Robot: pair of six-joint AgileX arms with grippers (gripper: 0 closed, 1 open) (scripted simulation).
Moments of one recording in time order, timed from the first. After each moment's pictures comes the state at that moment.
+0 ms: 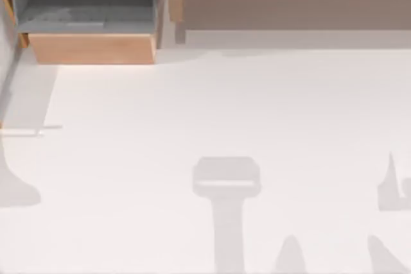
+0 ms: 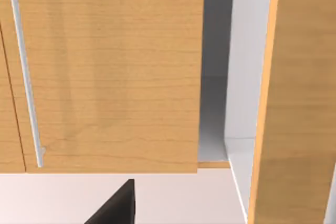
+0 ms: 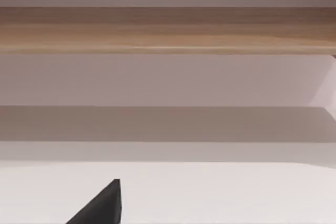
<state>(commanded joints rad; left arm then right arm) 0.66 2.02 0.52 1.49 0.70 1.59 0.00 0.00 0.00 0.00 0.00 0.00</state>
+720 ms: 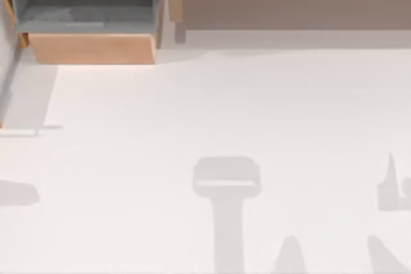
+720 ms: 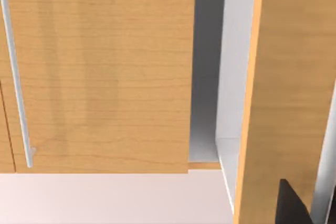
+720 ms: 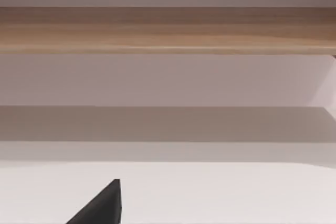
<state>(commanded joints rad) 0.66 2.02 0.52 1.49 0.70 1.59 0.00 0.00 0.00 0.00 0.00 0.00</state>
